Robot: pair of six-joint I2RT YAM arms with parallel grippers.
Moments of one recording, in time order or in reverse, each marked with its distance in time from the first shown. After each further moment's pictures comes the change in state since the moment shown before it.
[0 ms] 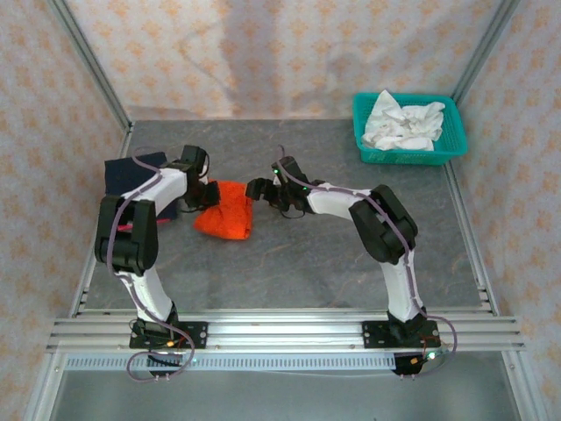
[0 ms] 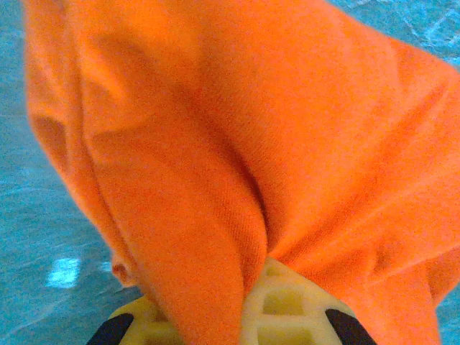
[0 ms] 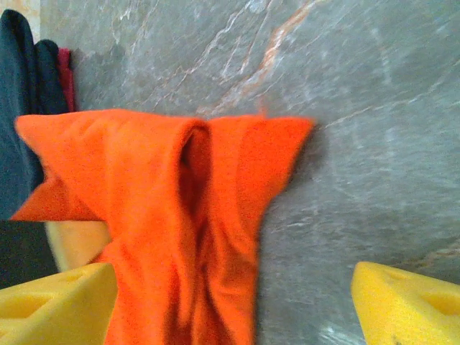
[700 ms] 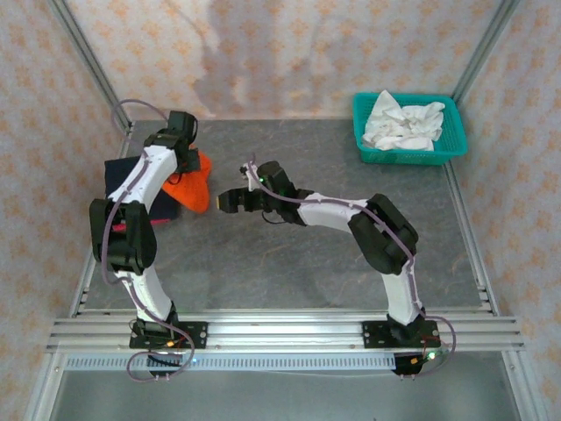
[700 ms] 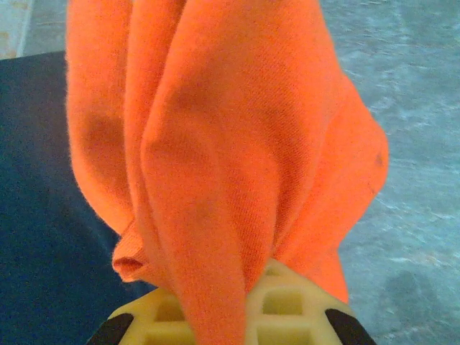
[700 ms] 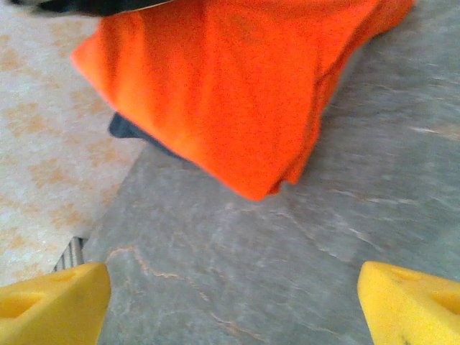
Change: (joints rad) left arm 0.055 0.019 0.317 -0.097 -0.413 0.234; right arm 0.147 -0.064 -0.028 0.257 -0.139 -0.259
